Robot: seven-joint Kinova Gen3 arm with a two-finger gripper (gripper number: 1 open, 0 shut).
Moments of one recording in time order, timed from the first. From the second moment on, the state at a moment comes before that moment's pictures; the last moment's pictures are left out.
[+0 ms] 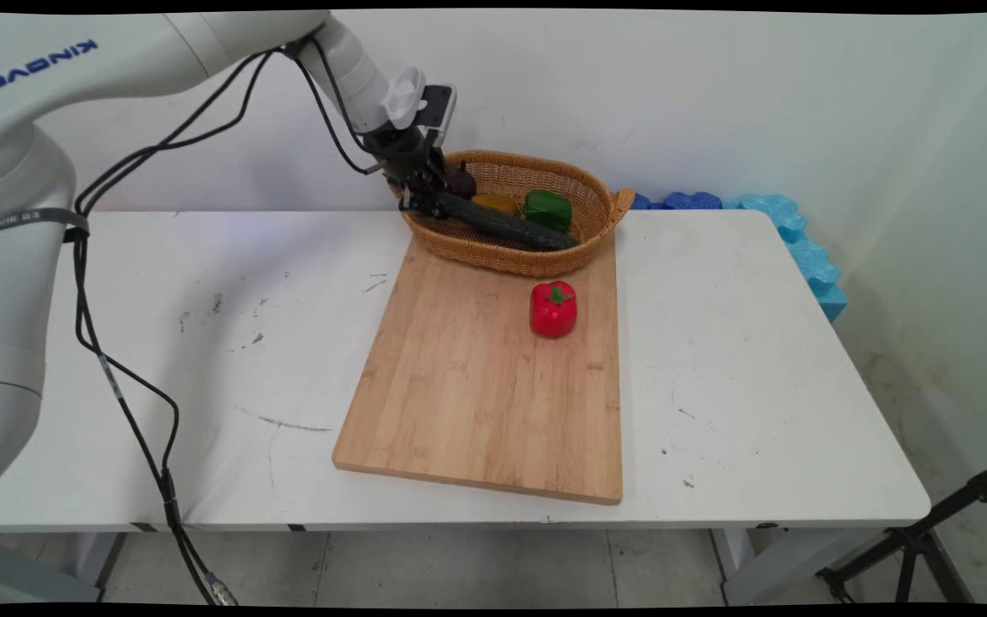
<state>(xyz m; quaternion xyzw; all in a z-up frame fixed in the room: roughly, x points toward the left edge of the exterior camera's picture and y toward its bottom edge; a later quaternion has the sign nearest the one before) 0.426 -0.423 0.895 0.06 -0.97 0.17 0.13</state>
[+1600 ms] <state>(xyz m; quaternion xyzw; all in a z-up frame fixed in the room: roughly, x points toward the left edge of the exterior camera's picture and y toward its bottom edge) 0.477 -0.236 1.051 0.16 -0.96 0.15 0.20</state>
